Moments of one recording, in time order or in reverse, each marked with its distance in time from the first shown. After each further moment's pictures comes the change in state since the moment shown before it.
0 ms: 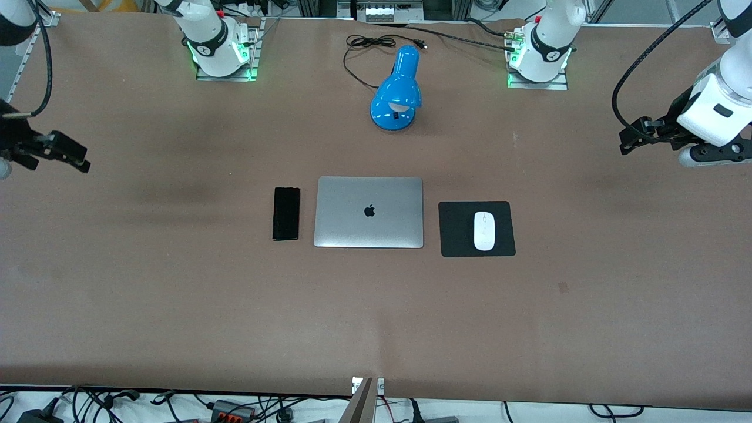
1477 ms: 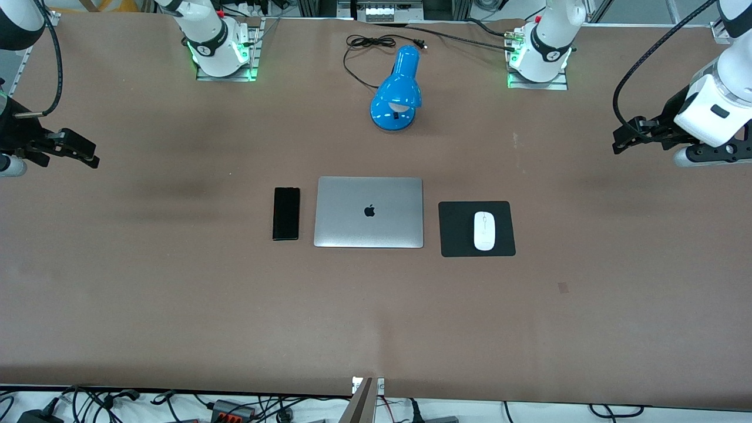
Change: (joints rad) left arm 0.007 0.000 -0.010 -0.002 -0.046 -0.002 -0.004; right arm -0.006 0.007 -0.005 -0.034 0.016 0.014 -0.020
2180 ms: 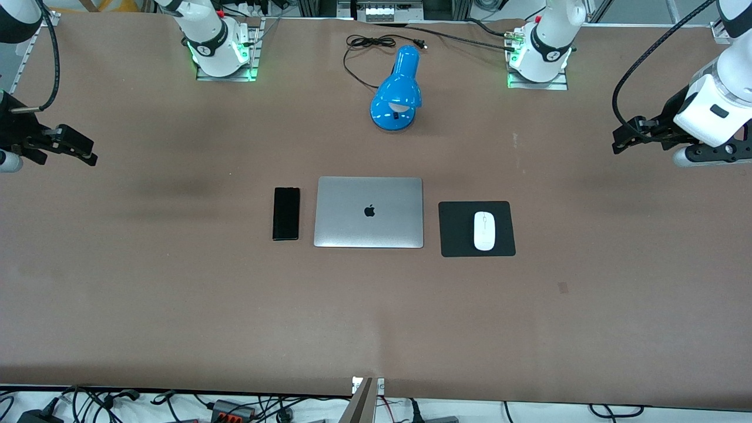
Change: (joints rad) left arm 0.001 0.000 0.000 0.000 0.000 0.000 0.003; right arm 0.001 -0.016 0.002 0.001 0.004 -0.003 0.000
